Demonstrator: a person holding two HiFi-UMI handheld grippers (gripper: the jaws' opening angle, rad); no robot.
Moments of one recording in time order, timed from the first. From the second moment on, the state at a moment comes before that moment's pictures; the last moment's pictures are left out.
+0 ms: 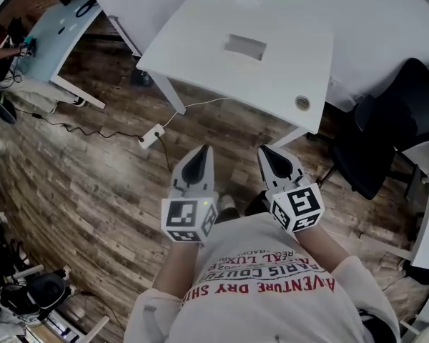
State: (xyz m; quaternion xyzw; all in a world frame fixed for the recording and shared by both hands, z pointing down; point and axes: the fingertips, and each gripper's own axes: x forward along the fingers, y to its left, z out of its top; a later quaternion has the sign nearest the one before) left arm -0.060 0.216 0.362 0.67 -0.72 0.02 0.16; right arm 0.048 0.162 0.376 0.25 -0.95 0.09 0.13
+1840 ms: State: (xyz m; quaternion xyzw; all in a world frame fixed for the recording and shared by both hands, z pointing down) left arm -0.195 -0.192 0.432 0.74 -0.63 0.11 0.23; right arm -0.071 -0.226 0.427 0.36 -0.90 0.18 0.17
